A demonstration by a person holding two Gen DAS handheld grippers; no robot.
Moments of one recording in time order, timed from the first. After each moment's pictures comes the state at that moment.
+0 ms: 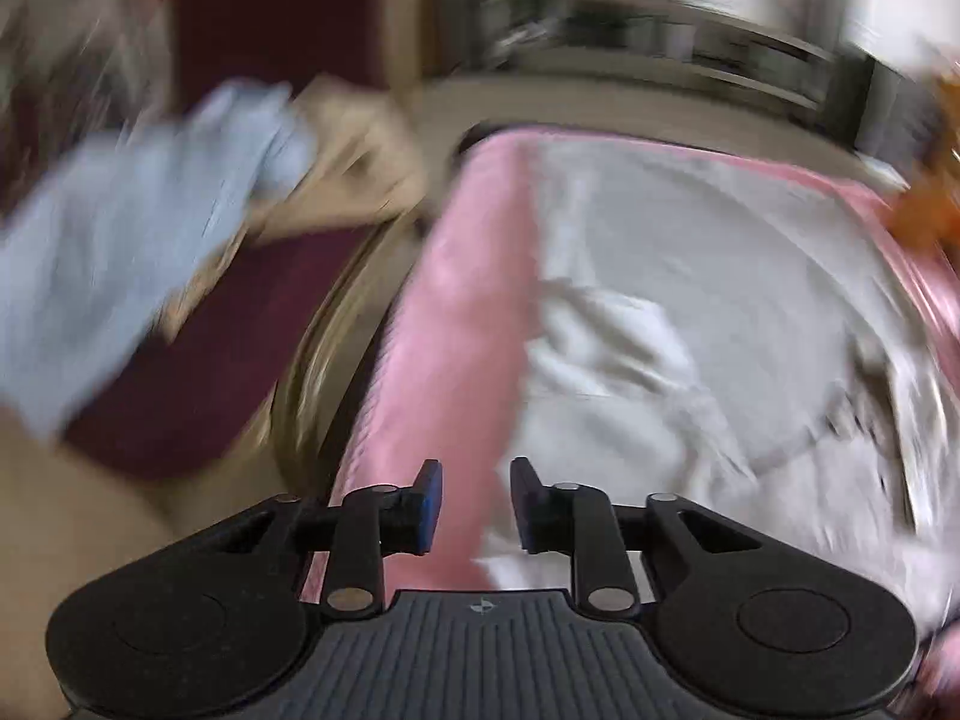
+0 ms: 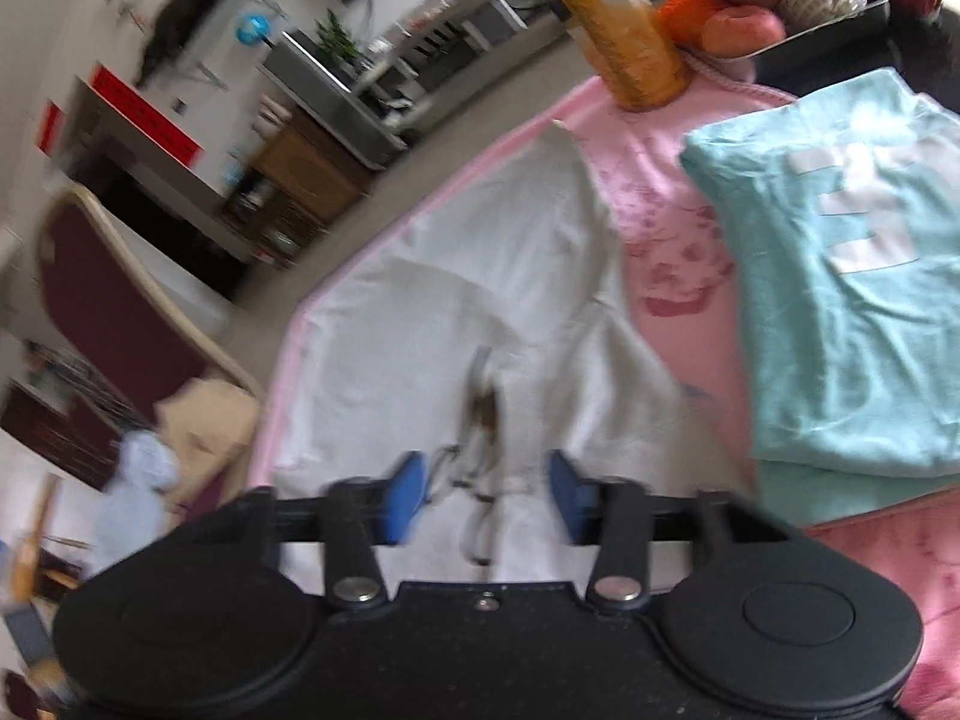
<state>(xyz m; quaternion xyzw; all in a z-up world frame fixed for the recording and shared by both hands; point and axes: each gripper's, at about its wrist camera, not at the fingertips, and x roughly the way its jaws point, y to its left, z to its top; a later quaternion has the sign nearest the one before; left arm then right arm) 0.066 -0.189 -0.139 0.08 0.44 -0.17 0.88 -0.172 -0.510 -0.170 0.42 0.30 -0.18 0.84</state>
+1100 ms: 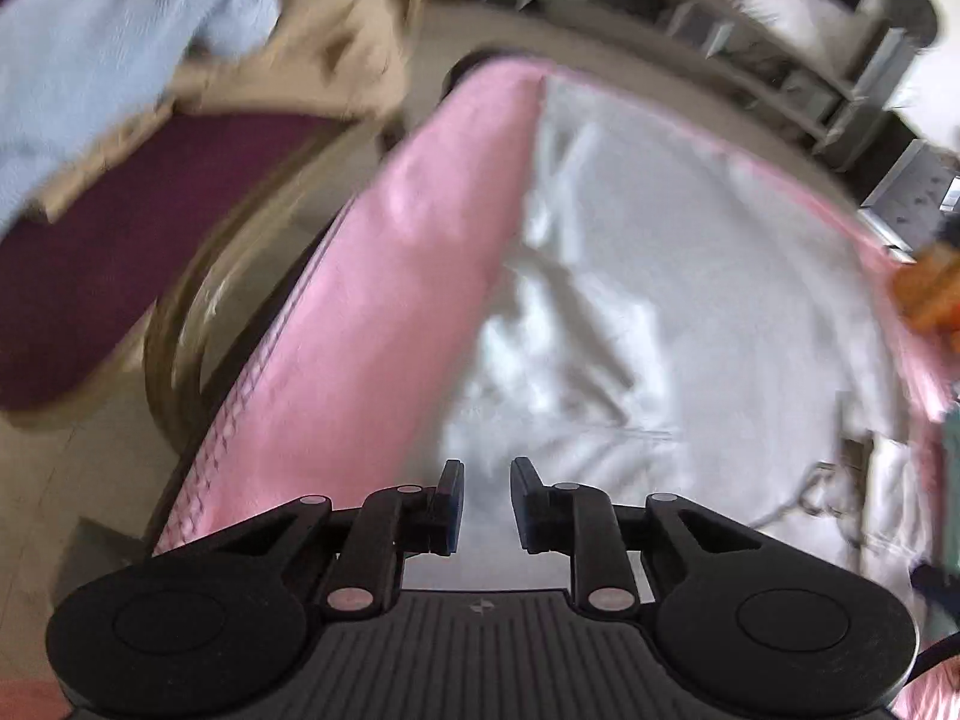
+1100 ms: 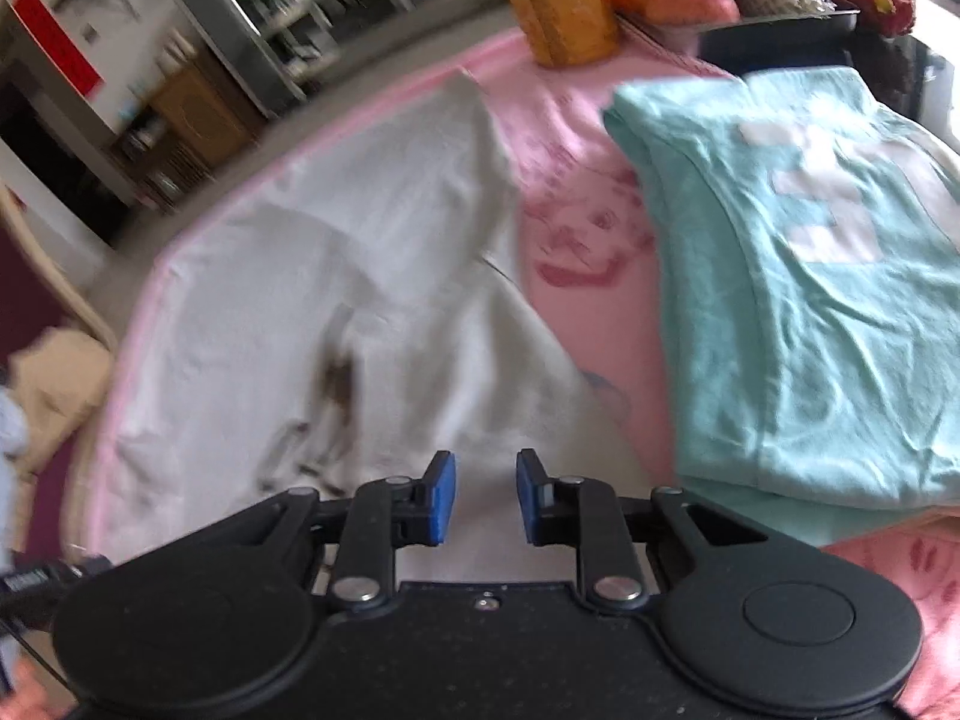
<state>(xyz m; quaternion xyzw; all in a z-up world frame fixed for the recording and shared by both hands) 0.094 -0.215 -0.181 0.00 0.52 -0.17 0.84 -0.142 -0.522 -0.206 0.35 0.39 -0.27 0.81</state>
